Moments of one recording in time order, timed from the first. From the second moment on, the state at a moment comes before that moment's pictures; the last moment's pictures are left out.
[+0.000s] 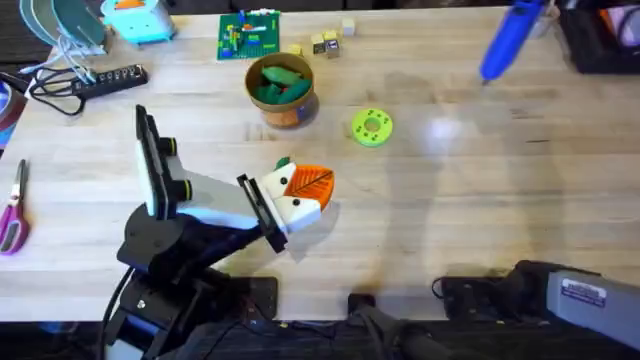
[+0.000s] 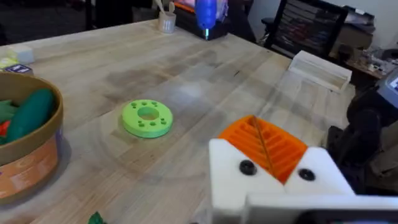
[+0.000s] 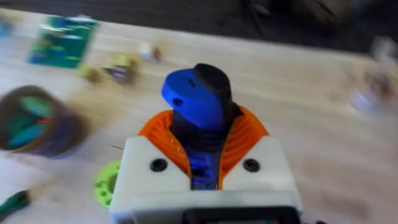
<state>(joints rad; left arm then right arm) -0.35 0.01 0.02 -0.08 0.68 -0.19 -0.22 1.33 1.21 -0.40 -0.47 -0.13</state>
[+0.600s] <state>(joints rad) -0.35 0.01 0.02 -0.08 0.69 -0.13 0.27 1.23 0.85 0.49 -0.84 0.24</state>
